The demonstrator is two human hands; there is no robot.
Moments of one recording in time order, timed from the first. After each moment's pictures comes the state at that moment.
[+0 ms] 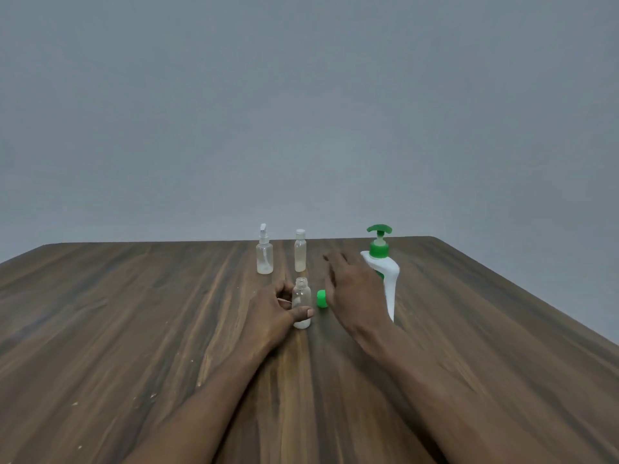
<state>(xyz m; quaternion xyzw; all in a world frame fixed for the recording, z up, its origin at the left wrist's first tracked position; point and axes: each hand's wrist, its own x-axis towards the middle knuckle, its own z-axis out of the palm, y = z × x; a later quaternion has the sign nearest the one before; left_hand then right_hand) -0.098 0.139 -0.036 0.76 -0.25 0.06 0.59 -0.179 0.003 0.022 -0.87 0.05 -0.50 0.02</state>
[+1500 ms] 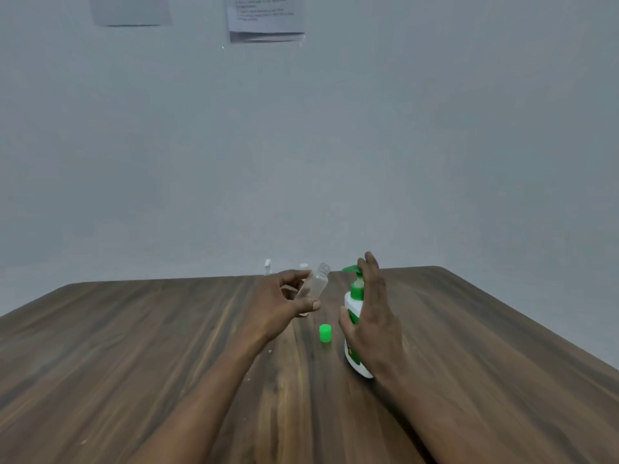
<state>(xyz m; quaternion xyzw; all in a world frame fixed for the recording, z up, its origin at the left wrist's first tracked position) -0.107 0.139 0.047 0.71 -0.34 0.05 0.62 -0.181 -0.032 0.007 -0.81 -0.03 -0.52 0.27</state>
